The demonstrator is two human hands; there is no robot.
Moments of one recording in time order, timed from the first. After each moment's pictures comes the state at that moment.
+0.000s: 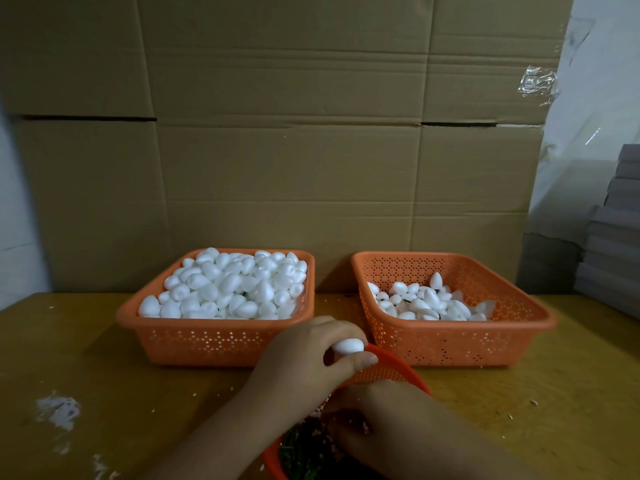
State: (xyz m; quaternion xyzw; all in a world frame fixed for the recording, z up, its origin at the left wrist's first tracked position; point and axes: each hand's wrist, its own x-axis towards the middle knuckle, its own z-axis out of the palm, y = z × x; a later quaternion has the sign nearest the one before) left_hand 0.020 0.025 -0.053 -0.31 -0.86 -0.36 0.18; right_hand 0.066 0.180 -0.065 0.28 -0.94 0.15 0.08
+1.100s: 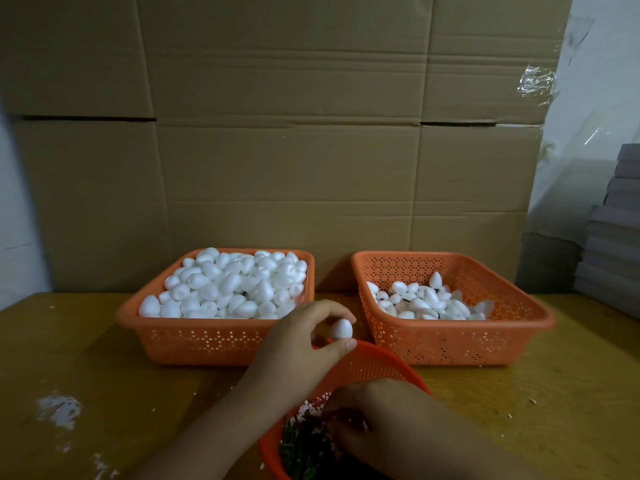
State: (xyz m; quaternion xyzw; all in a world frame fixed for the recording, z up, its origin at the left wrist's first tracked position) left_hand 0.013 0.021 -0.055 -0.27 -0.82 -0.48 0.17; right_hand 0.067 0.180 -0.061 0.27 -0.95 0.18 0.04
